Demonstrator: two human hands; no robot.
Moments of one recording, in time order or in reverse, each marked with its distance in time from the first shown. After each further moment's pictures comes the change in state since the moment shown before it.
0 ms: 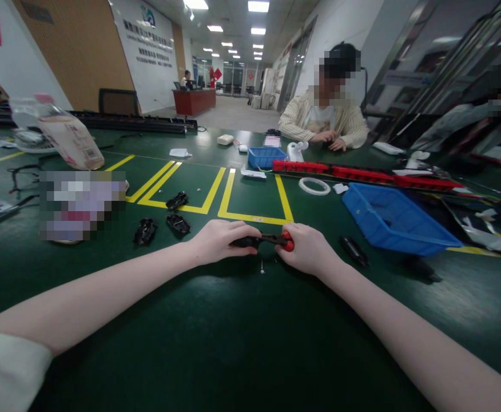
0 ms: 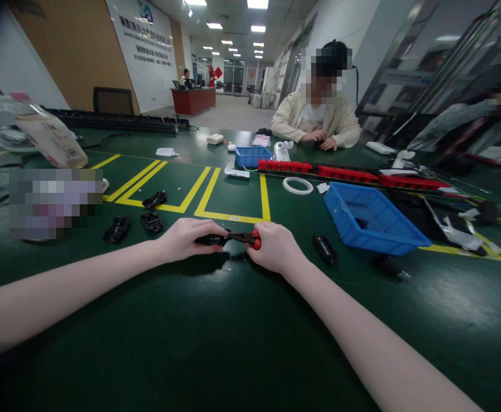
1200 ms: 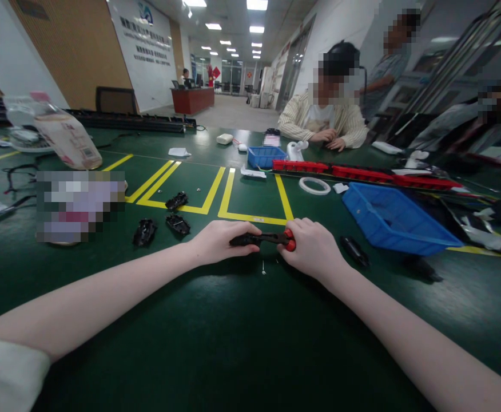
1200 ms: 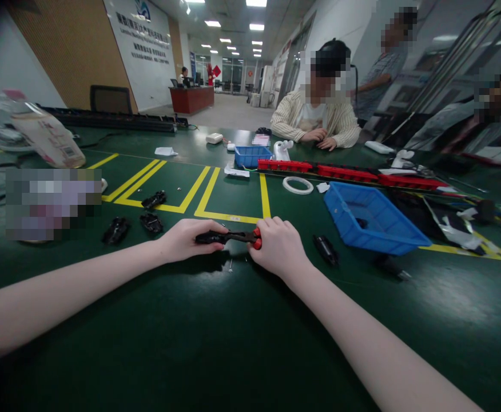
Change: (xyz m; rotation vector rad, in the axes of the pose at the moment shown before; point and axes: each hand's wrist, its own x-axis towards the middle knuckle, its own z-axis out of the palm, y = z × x) left_hand 0.000 -0.001 -0.001 -0.182 -0.007 -0.101; right_hand -0.004 -0.011 -0.011 -0.181 0.080 -0.003
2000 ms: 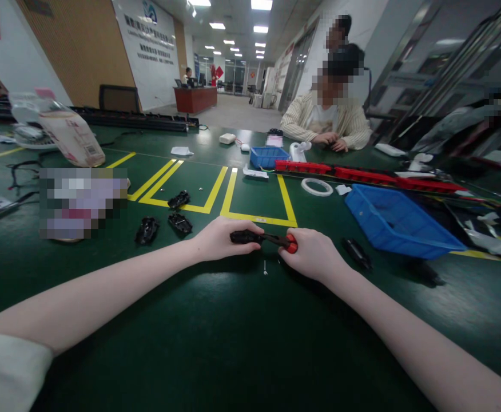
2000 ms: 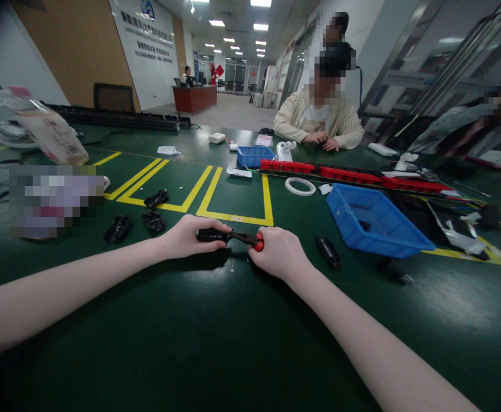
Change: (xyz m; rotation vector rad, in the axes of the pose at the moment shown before) left_hand 0.003 0.000 -0.003 -0.154 0.017 -0.054; right_hand 0.000 0.000 0.000 0.161 -0.177 0.120
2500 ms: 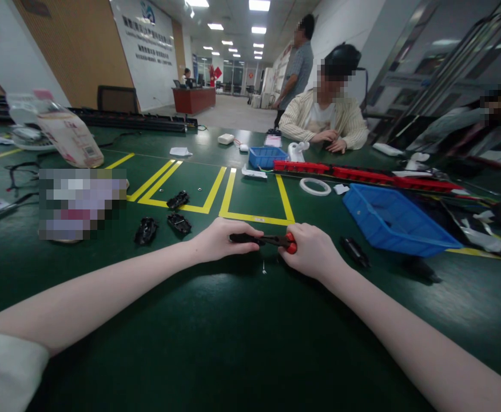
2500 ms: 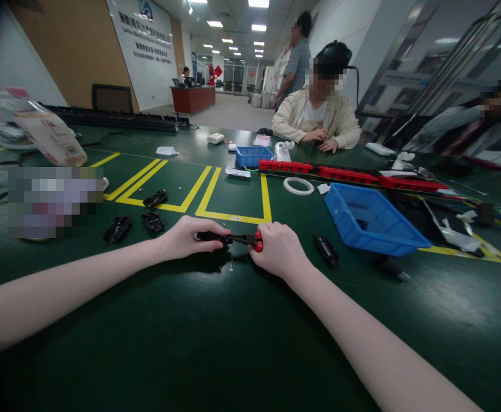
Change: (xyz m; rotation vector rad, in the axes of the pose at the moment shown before) left_hand 0.000 0.001 0.000 -0.096 -0.016 0.026; right_hand -0.004 0.001 -0.001 -0.059 0.090 -0.079
